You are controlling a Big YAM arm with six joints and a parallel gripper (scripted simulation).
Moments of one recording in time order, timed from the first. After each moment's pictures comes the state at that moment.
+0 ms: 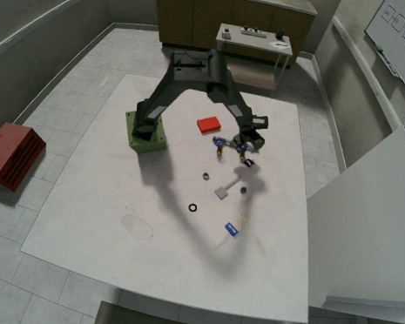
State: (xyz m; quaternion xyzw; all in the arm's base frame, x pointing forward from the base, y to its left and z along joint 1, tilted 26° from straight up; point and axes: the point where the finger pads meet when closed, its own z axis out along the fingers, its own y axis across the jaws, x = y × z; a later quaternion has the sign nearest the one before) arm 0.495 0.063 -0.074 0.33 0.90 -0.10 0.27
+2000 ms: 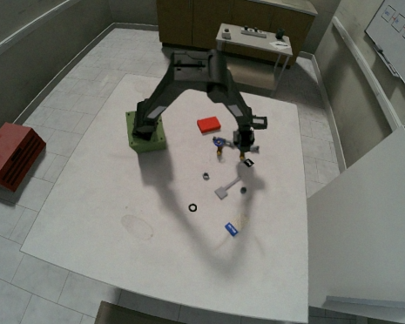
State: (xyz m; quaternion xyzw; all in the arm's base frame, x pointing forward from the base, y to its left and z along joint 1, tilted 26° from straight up) arm 0.482 0.059 -0.078 0.61 0.74 -0.03 0.27
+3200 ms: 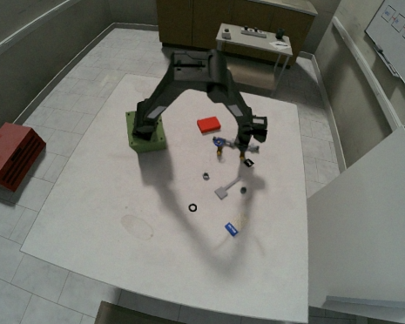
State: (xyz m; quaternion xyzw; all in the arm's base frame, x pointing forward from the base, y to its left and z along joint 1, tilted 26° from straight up) arm 0.482 0.059 -0.078 0.06 0.96 -0.18 0.20
